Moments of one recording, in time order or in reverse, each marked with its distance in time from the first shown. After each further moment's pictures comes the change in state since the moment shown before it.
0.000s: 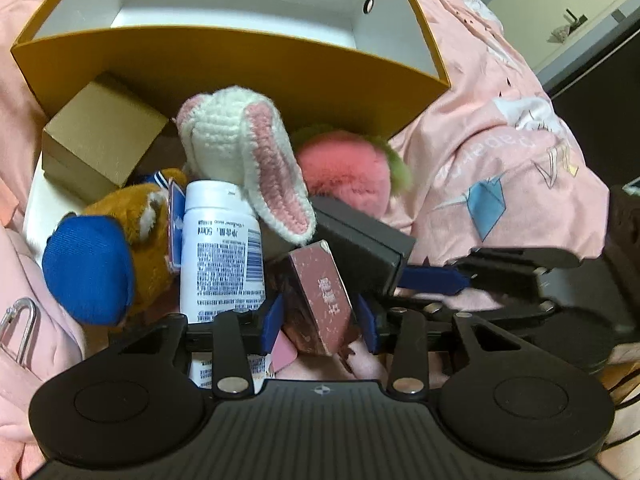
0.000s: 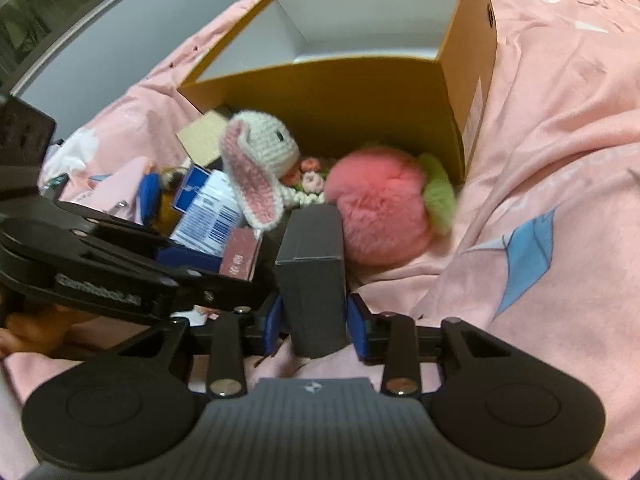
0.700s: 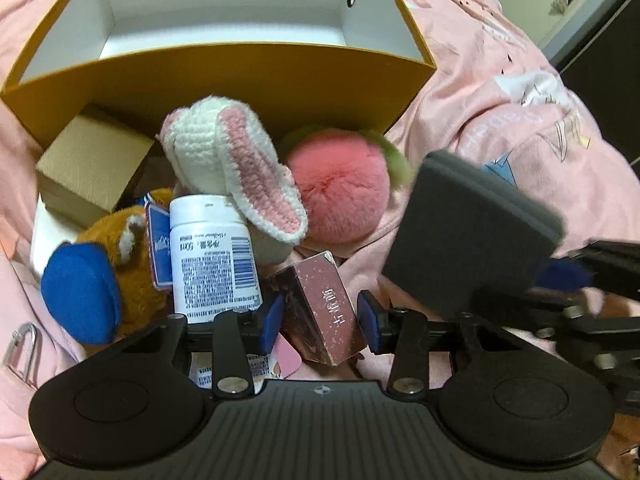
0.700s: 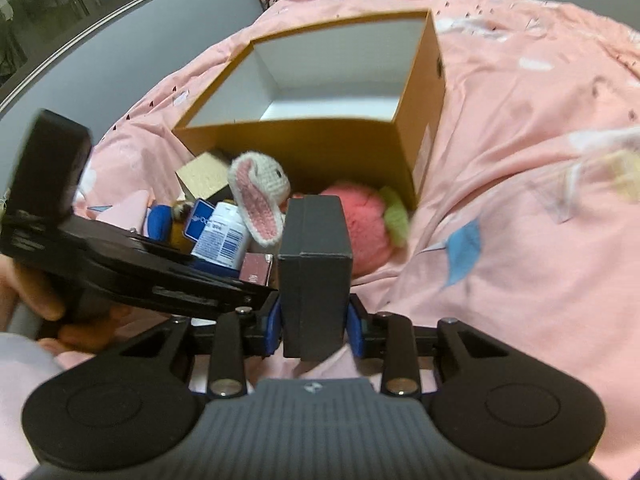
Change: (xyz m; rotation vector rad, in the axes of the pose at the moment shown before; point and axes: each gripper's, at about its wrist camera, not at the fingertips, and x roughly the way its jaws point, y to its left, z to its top) left arm 0.005 -0.023 0.000 0.097 0.001 0.112; right arm -0.076 0.027 -0.007 0.032 -0.131 -0.149
